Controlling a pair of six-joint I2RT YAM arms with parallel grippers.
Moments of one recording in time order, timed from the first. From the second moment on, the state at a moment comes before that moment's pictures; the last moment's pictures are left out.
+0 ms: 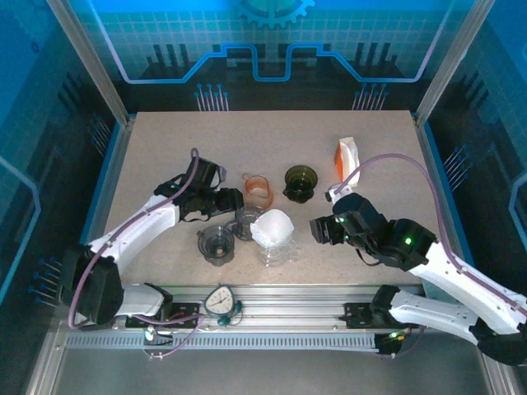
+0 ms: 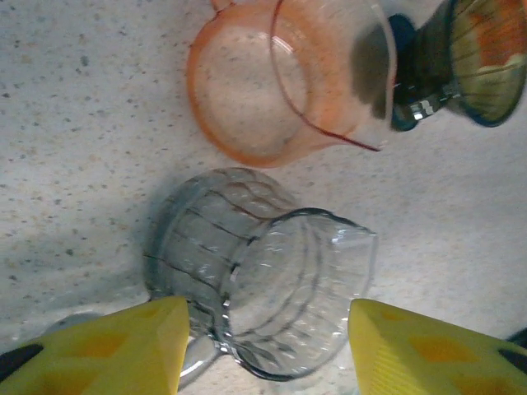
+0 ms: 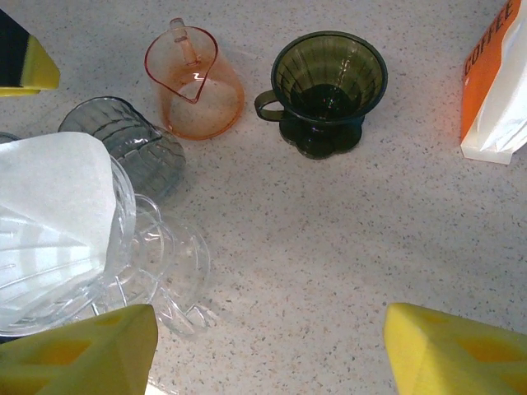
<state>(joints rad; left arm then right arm) -0.40 1.36 0.98 -0.61 0.26 -0.63 0.89 0.86 1.01 -0.96 0.33 0.43</state>
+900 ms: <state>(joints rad) -0.47 1.57 1.06 -0.71 0.05 -0.51 0.87 0.79 0.80 -0.96 0.26 0.51</state>
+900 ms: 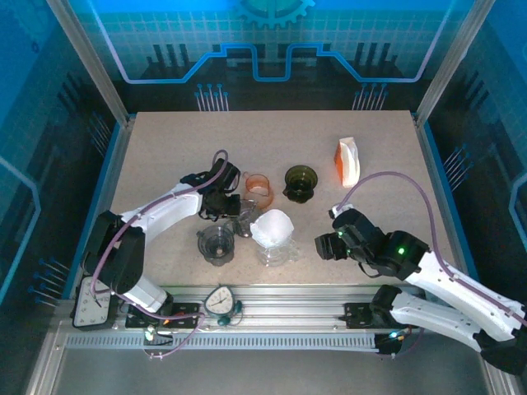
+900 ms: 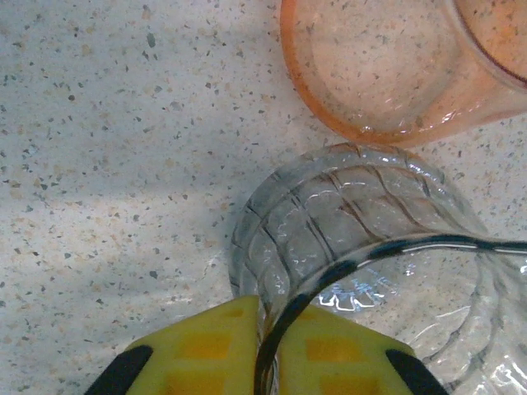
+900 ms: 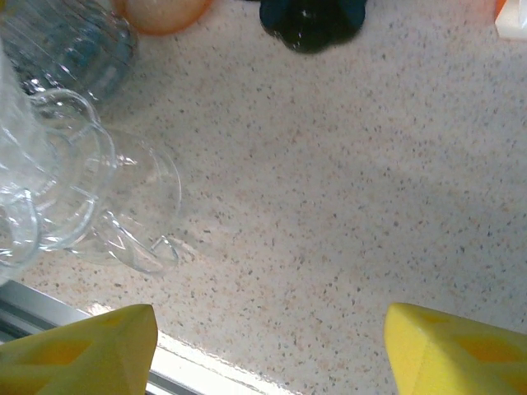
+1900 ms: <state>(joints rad) -0.36 1.42 1.09 -0.74 0.11 -0.57 0.87 0.84 0.31 -0.35 -0.12 0.64</state>
